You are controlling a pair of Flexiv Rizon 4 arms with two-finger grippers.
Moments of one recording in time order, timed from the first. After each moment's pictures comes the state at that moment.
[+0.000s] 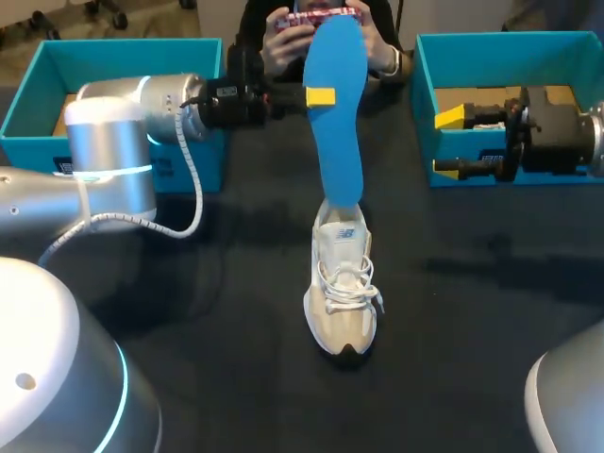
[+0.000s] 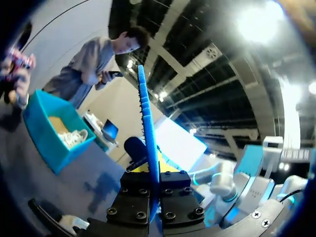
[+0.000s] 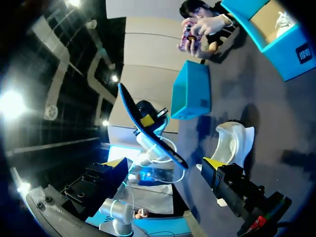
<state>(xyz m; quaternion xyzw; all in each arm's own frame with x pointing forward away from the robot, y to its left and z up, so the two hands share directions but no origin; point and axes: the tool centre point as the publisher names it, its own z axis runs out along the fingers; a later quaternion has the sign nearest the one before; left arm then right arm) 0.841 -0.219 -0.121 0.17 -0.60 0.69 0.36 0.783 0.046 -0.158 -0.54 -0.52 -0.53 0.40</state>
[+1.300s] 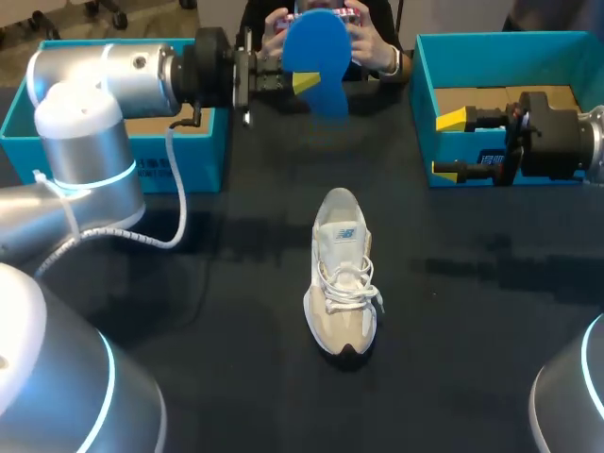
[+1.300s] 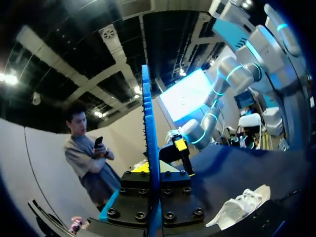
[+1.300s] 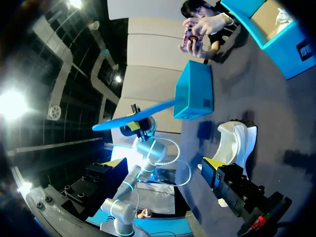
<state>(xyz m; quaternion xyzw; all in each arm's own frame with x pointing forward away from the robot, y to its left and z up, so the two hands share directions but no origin) 0.858 -0.200 -0.093 -0.18 -0.64 0.73 -0.15 0.783 0.046 -0.160 -0.53 -0.52 -0.53 0.40</state>
